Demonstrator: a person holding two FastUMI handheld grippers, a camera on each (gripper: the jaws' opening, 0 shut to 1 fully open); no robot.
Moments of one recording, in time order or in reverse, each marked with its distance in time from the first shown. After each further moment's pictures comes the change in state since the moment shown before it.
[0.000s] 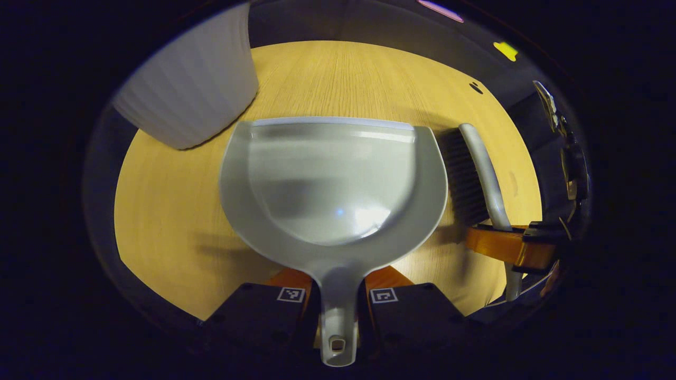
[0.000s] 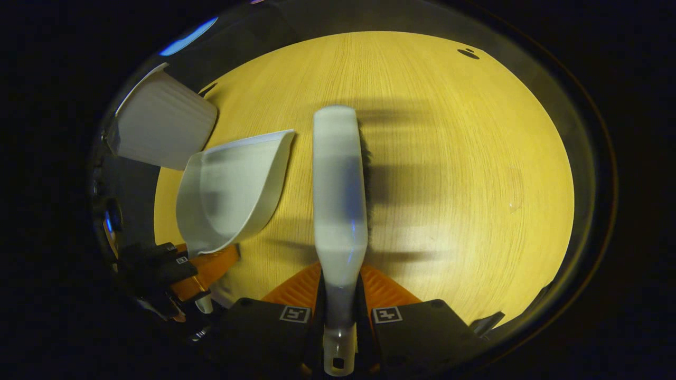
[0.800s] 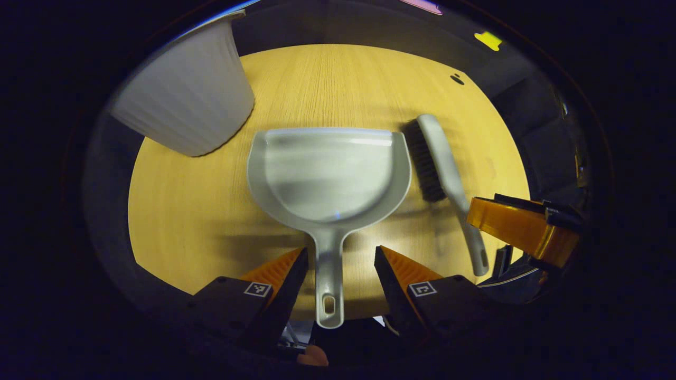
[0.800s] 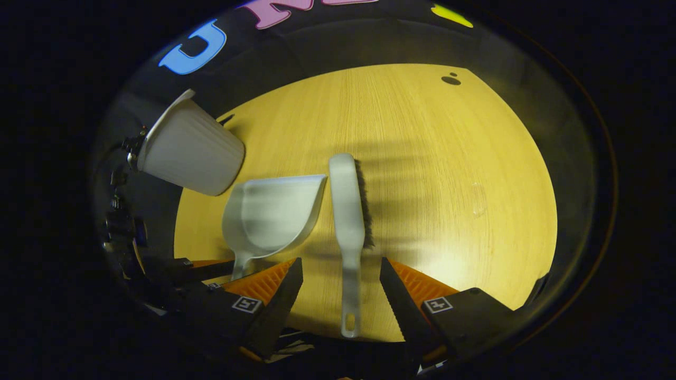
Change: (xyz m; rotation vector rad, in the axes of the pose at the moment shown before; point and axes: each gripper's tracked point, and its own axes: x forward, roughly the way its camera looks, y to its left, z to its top) left arm -0.080 -0.016 -0.004 0.019 -0.037 -0.031; right arm -0.117 0.027 0.027 0.038 -0.262 0.073
